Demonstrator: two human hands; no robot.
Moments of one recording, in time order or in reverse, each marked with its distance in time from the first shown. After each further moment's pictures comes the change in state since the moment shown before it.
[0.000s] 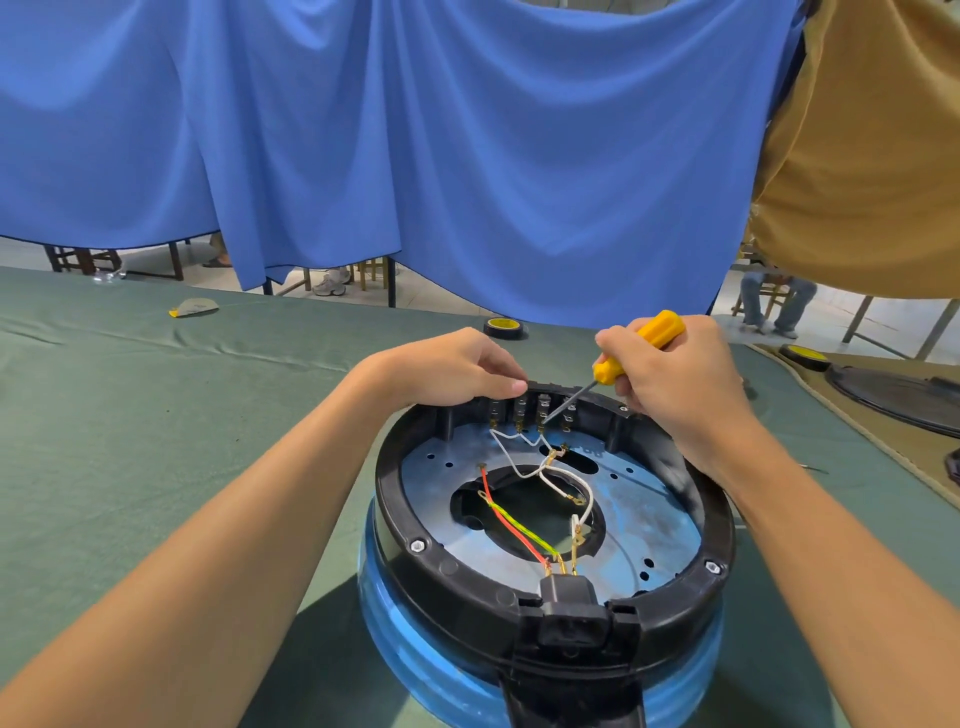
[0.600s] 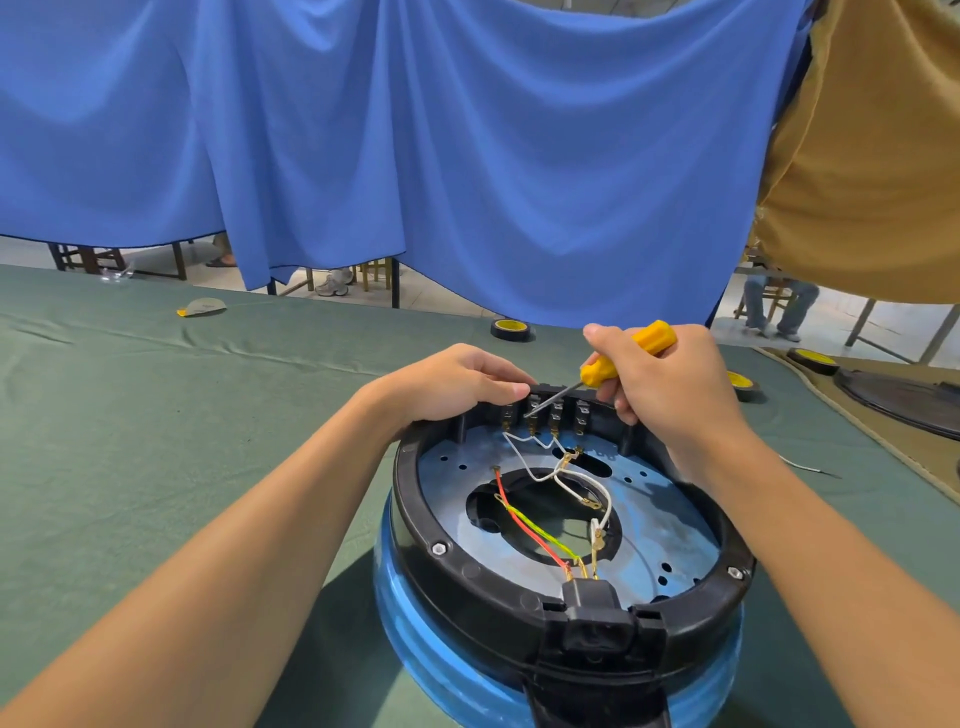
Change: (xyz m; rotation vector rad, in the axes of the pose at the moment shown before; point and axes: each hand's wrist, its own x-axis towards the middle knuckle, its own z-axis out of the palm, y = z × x) left_hand -0.005 -0.016 0.010 -0.176 0.048 -0.002; right_hand -0.009 -0.008 0.017 0.009 0.024 0.055
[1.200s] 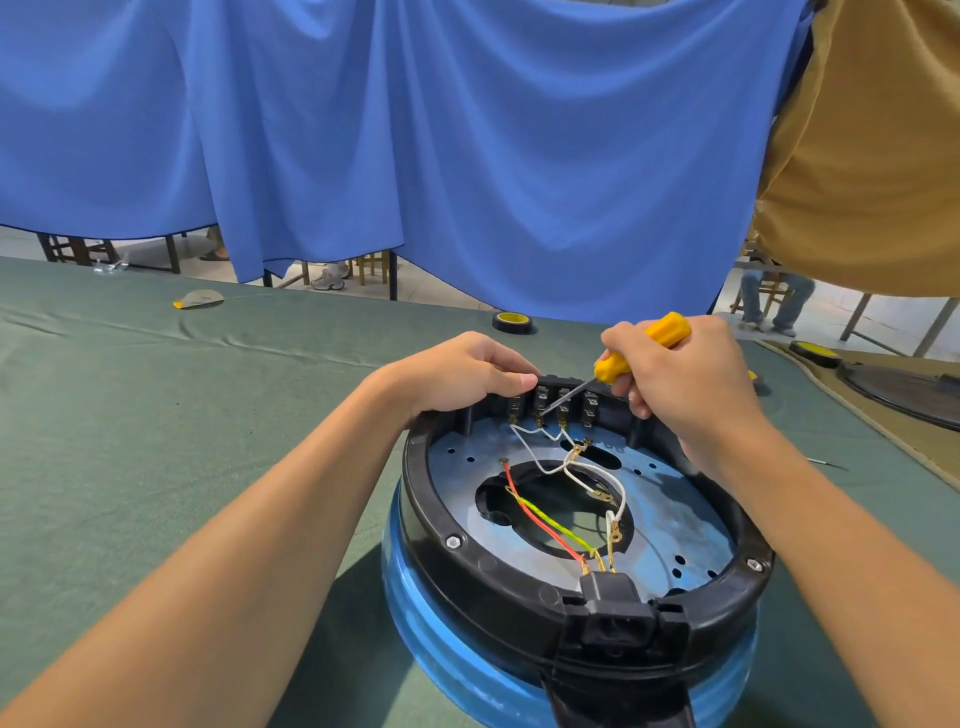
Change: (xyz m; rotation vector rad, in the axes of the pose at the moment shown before) left_hand 0.000 0.004 0.000 0.020 0.007 -0.003; right_hand 0.002 0.005 -0.002 -0.044 0.026 -0.013
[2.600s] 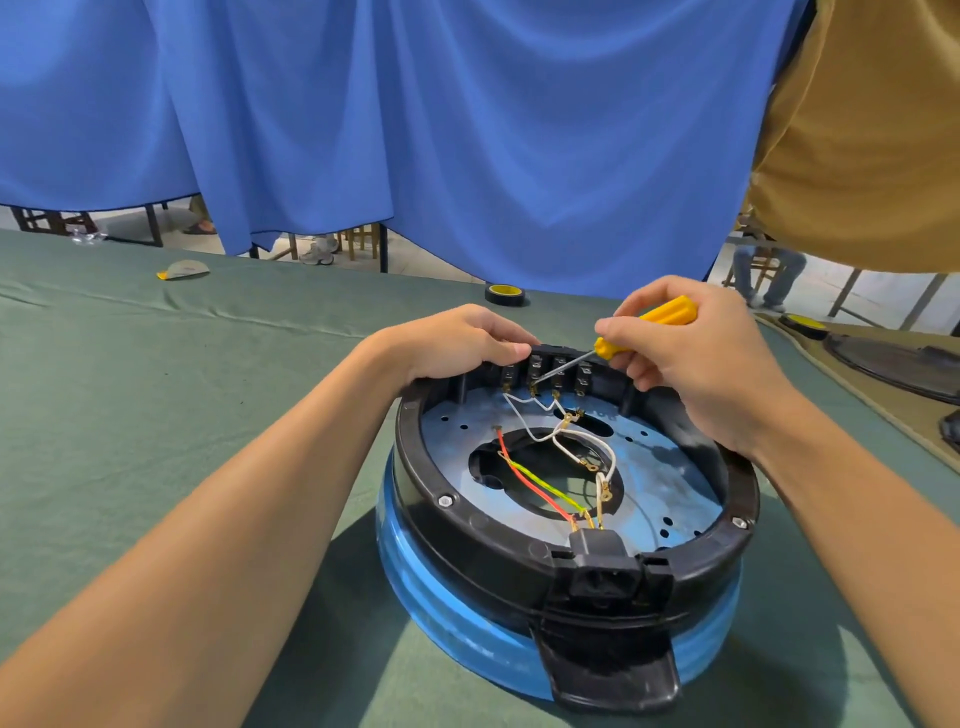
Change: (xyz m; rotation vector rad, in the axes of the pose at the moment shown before) left_hand -0.001 0.004 0.002 -0.010 -0.058 -0.016; right_hand -0.012 -0.009 -0.023 0.070 -0.150 0.069
